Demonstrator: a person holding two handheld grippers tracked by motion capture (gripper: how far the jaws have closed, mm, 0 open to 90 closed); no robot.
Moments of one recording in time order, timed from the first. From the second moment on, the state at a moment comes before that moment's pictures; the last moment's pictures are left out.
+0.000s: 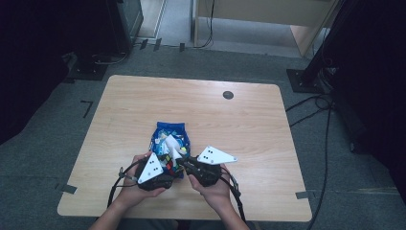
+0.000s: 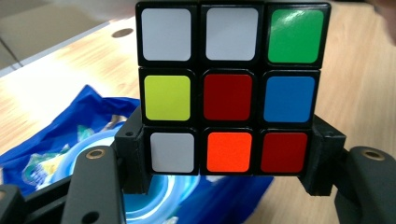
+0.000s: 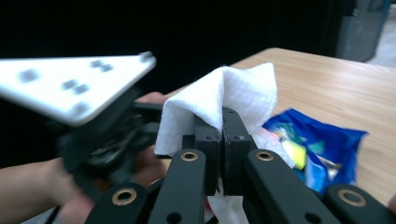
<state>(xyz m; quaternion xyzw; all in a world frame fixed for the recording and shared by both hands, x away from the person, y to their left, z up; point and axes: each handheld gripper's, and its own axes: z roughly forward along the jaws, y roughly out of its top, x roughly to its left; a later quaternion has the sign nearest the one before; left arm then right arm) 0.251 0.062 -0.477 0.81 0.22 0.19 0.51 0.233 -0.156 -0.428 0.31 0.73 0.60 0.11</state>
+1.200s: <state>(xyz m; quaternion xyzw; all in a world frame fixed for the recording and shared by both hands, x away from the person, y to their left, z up) 0.264 0.090 -0.467 0.78 0.26 0.19 0.54 0.265 -0.207 -0.458 0.46 0.70 0.53 0.15</state>
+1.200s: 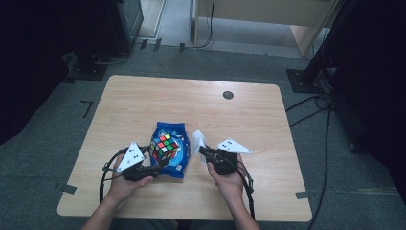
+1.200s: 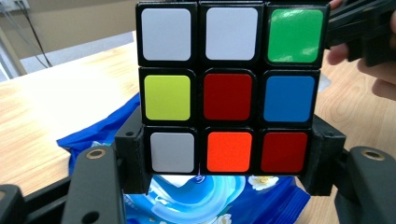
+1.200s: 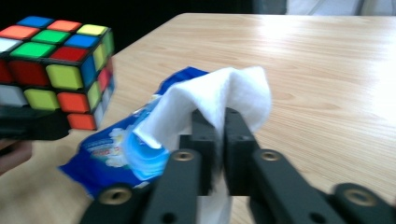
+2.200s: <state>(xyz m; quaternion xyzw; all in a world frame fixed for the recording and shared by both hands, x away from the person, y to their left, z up) 0.250 0.053 -0.477 0.79 0.23 0.18 0.54 0.246 -0.163 -0.439 0.49 0.67 0.56 0.03</state>
